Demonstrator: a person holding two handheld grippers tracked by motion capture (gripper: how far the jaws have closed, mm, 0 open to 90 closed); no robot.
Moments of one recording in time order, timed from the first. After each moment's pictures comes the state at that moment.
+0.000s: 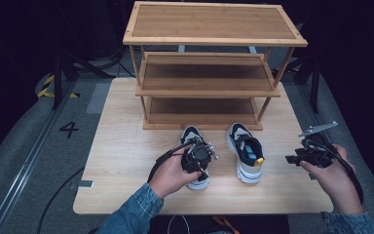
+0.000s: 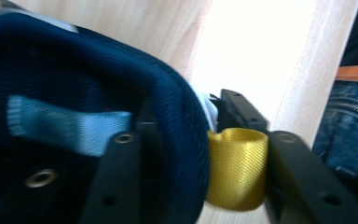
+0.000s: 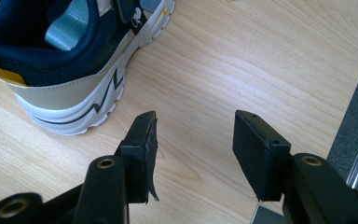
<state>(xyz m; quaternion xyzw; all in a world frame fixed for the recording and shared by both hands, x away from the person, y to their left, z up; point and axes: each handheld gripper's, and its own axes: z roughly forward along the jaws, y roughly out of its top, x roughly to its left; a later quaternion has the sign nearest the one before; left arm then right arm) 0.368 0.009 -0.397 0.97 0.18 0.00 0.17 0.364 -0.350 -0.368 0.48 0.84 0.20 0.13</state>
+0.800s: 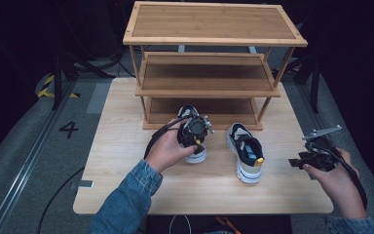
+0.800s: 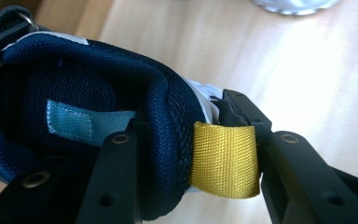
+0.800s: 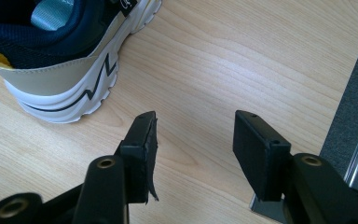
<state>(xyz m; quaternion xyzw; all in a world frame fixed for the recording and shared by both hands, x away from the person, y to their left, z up) 0.428 0.021 -0.357 0.97 0.16 0.08 0.17 0.357 -0.358 -0.372 0.49 0.84 0.19 0.13</state>
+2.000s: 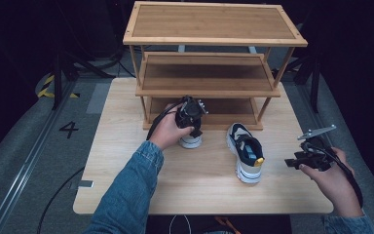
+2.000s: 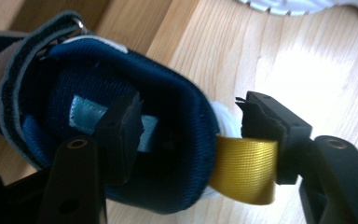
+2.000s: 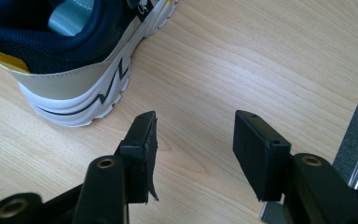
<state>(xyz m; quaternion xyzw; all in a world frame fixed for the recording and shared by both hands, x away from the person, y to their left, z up) 0.495 0.028 -0.383 0.96 0.20 0.09 0.20 0.358 -0.348 -0.373 0.48 0.84 0.20 0.13</state>
